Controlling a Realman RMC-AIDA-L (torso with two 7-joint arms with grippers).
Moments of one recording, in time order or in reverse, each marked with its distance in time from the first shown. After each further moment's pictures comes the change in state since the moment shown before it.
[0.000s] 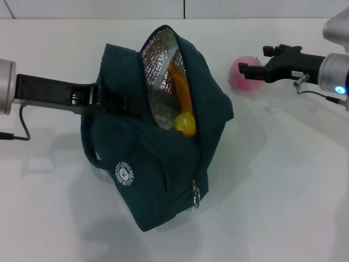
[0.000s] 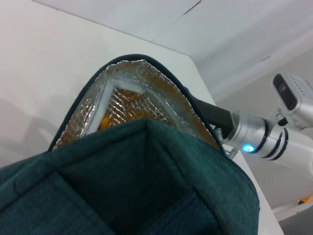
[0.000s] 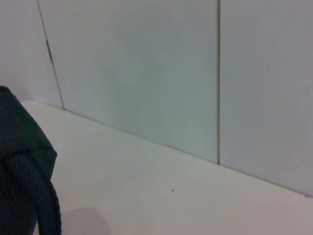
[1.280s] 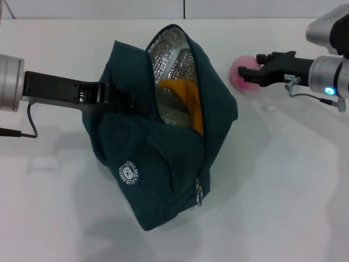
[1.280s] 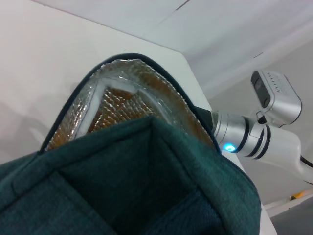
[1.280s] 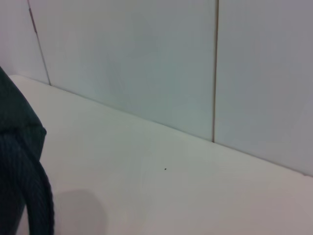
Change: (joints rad) left arm -0.025 -0.003 0.003 -0.028 -0.002 -0.002 0.002; right arm 0.067 0.005 -0.025 0.086 0.007 0.098 -0.001
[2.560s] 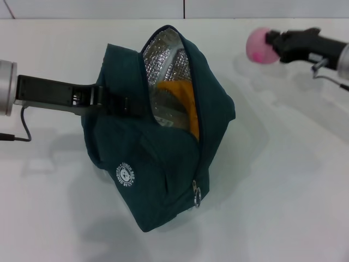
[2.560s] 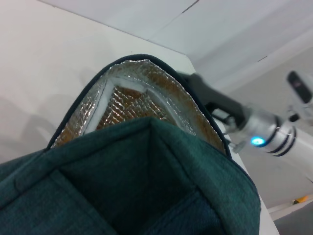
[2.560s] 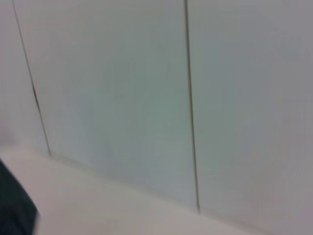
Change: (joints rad) left arm 0.022 0.005 -0.005 0.010 -0.004 0.004 -0.001; right arm -0.175 -0.005 0.004 -0.243 0.106 -0.149 0.004
